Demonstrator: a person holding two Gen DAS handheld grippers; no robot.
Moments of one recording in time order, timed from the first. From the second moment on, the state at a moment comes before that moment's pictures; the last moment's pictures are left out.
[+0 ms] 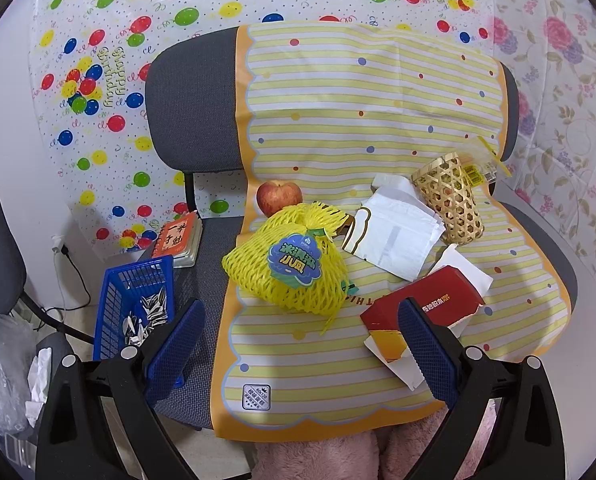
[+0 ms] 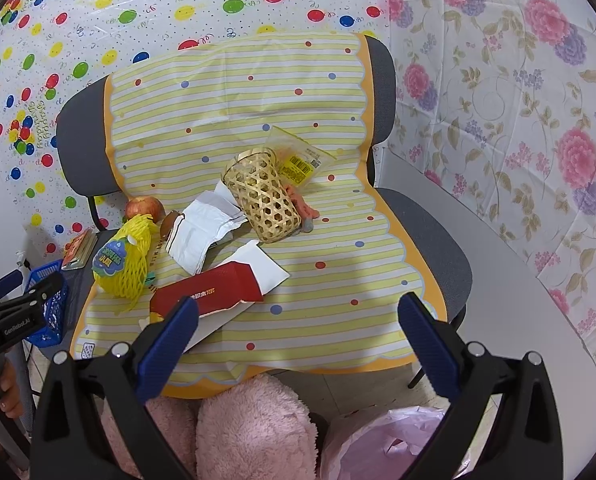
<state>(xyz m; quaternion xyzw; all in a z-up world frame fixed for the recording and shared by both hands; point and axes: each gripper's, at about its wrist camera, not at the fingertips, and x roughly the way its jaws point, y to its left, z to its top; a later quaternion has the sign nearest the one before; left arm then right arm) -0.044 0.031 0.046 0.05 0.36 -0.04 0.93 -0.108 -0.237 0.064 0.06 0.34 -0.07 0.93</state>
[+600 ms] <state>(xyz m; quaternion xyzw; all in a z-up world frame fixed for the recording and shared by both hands) -0.045 0.032 0.042 0.04 0.36 -0.03 0.93 -0.105 -0.238 0.066 0.06 0.34 -0.07 0.93</state>
